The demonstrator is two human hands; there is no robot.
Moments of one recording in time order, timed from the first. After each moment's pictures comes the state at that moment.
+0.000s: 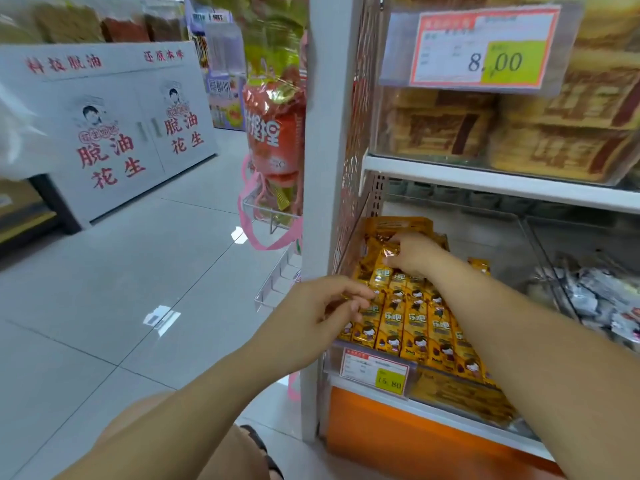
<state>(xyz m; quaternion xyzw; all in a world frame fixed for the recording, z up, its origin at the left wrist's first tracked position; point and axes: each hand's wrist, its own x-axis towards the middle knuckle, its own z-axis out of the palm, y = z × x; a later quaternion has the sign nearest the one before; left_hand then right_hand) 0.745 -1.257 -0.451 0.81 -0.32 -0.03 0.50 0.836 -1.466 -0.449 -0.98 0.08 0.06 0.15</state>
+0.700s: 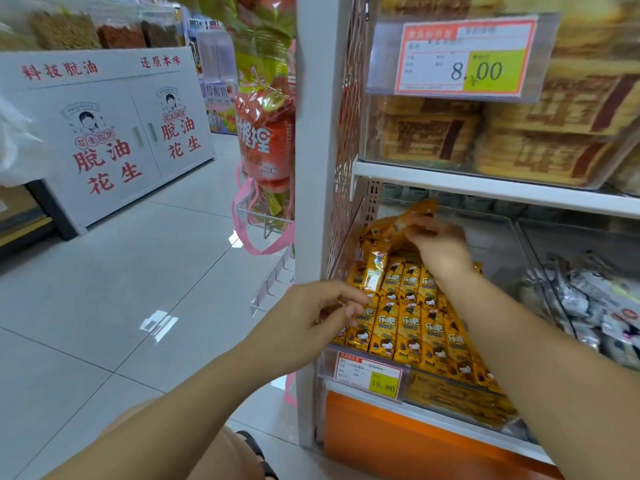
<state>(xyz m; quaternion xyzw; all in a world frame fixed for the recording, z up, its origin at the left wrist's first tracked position) 0.745 -1.258 -0.447 0.81 -0.31 -0.06 0.49 0.818 -1.486 -0.451 -0.81 0.15 -0.21 0.53</state>
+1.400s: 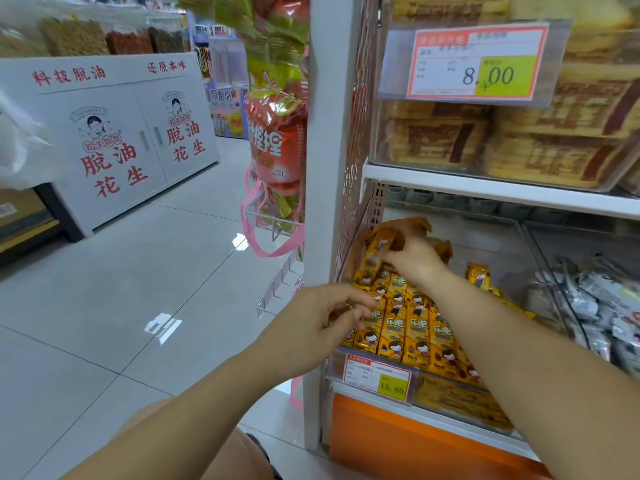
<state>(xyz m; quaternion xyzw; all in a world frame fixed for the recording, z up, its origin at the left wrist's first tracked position) 0.748 -1.255 -0.453 0.81 -0.33 -0.04 0.48 0.832 -1.457 -0.465 -0.88 0.09 -0.07 0.45</state>
